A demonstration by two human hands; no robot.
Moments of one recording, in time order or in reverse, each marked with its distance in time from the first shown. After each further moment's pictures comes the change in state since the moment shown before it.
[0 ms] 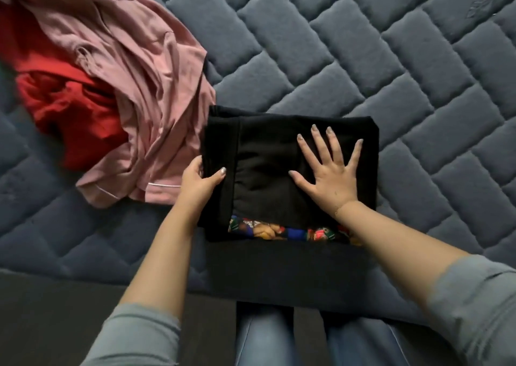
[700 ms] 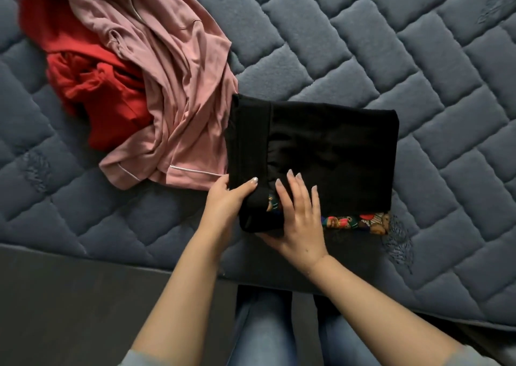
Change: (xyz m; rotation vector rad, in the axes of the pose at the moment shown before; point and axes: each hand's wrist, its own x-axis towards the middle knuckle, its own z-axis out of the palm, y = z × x) left_hand -0.073 0.003 -0.001 -0.361 -0.074 -0.248; right_hand -0.094 -0.117 -0.004 0.403 0.114 -0.116
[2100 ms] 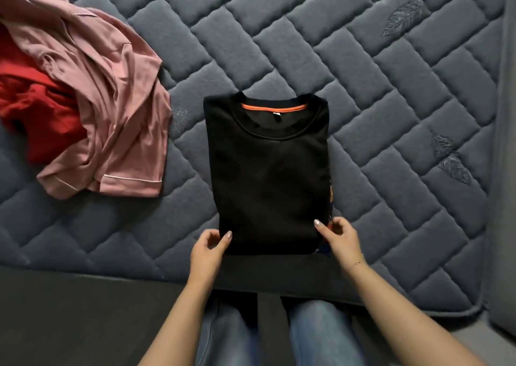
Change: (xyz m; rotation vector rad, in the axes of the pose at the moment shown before) left_hand -0.053 -0.130 0.066 0.470 0.155 0.067; right_hand -0.095 0.188 -0.086 0.853 0.084 0.970
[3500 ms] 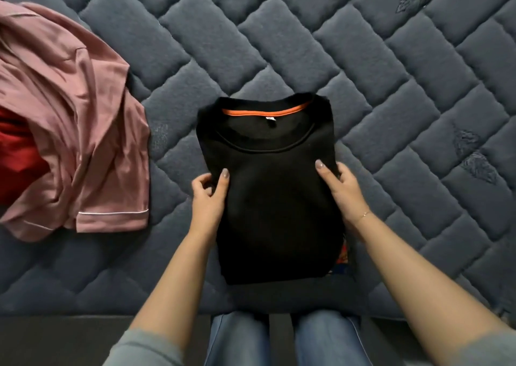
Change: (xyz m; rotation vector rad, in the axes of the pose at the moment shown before) left_hand 0.111 0.113 0.027 -0.126 -0.038 -0.013; right_hand 0.098 -0.092 0.030 0.198 -0.102 0.010
